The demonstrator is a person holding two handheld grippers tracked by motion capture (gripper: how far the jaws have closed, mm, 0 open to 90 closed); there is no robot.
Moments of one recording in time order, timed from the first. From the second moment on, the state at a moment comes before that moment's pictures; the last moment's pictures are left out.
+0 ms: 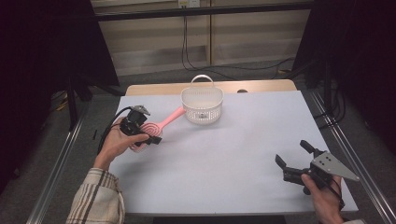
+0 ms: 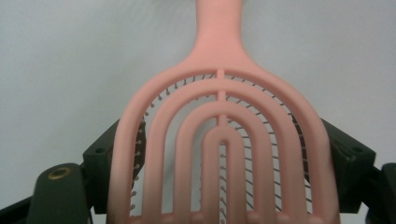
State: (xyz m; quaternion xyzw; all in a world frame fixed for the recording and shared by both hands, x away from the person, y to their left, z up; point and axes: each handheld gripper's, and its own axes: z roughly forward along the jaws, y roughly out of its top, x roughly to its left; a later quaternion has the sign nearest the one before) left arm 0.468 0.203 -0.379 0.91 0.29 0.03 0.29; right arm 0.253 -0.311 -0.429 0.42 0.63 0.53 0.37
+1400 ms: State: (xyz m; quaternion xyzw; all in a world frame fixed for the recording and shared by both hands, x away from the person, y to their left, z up) left arm 0.442 0.156 -0.354 0.93 0.22 0.03 0.30; right arm 0.264 -0.287 -0.422 0.38 0.67 0.53 0.36
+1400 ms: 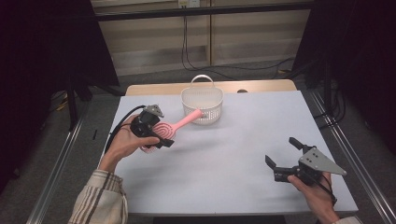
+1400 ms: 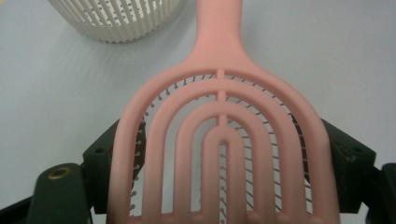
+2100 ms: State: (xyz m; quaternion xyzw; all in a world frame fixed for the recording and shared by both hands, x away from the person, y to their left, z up) left arm 0.432 0.112 -0.355 0.95 0.17 0.04 0.27; right arm 0.285 -0.239 -0.409 0.30 0.72 0.52 0.35
